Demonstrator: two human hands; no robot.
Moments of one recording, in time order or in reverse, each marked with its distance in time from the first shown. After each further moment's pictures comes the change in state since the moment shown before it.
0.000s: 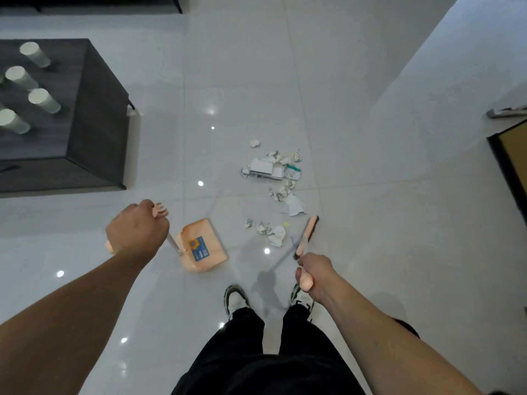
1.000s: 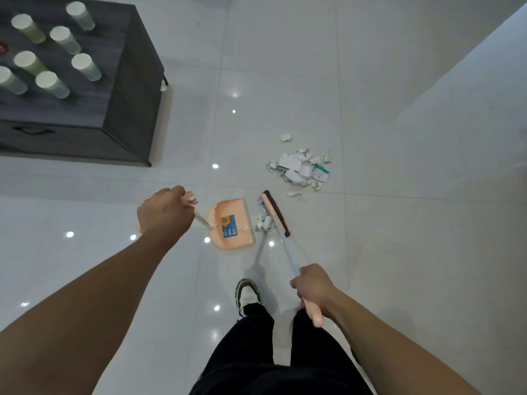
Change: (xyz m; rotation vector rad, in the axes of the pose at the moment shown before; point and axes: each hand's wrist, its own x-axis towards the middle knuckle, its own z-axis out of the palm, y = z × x) left_hand 0.040 -0.047 0.020 -0.084 -0.050 0.036; right_hand 0.015 0.030 0.074 -0.879 -0.144 -0.162
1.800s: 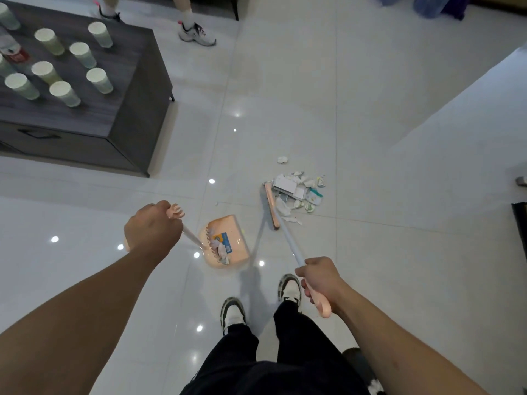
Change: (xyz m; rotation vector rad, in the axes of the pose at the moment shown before) left_hand -0.006 -0.014 0.004 -0.098 0.042 -0.171; right_hand -0.024 -0.047 -0.053 0.211 0.048 -0.112
